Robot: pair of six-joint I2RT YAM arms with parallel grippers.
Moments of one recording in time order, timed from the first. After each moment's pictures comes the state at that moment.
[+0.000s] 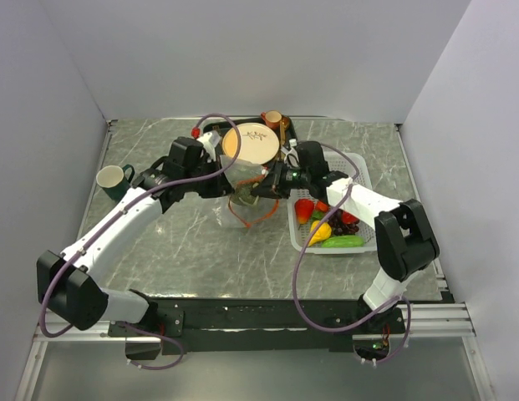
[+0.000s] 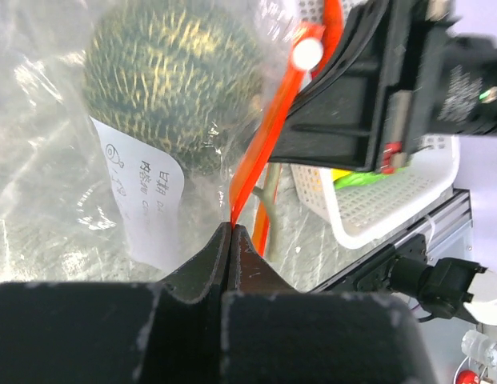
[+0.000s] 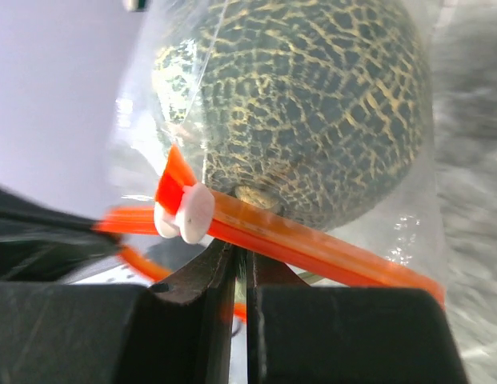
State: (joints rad) left arm -0.51 1.34 1.23 -0.55 0.23 -0.55; right arm 0.46 1.68 1.12 -0.02 -0.67 0.91
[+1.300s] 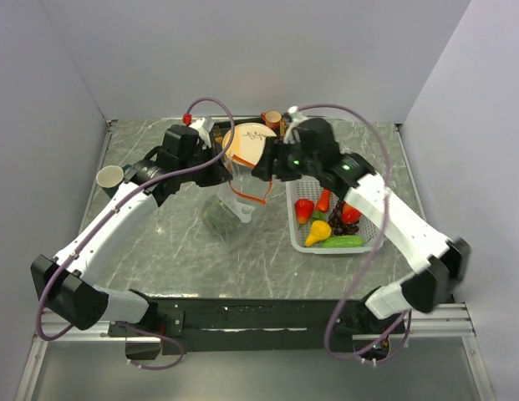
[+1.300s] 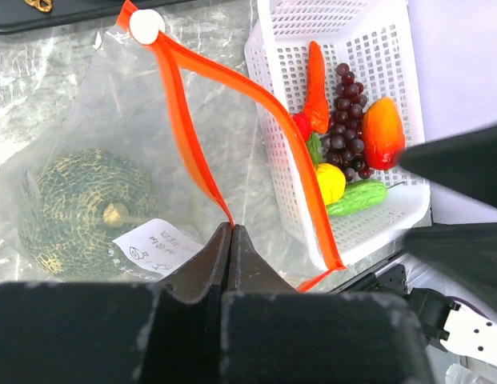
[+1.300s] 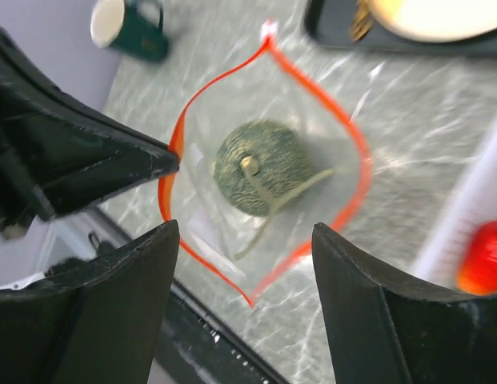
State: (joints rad) left arm -0.51 1.34 1.37 -0.61 0.16 -0.59; right arm 0.62 1.44 1.48 -0.57 -0.18 0.50
